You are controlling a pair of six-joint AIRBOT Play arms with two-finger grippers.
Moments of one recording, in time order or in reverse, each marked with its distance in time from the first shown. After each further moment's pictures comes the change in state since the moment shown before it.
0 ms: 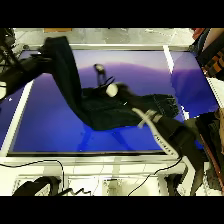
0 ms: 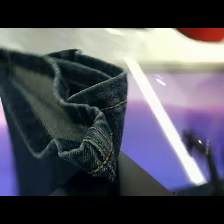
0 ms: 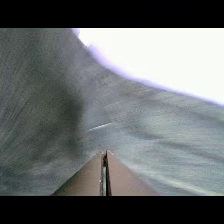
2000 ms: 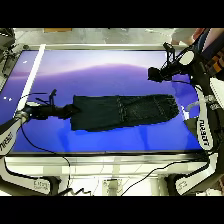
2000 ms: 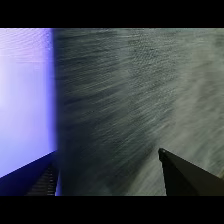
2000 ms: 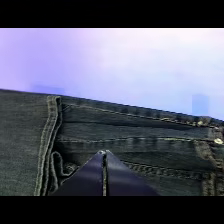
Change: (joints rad) left arm 0.288 -0.622 -0.240 -0.380 -0.485 0.297; right arm -0.526 0.175 0.001 -0.066 0.486 -0.227
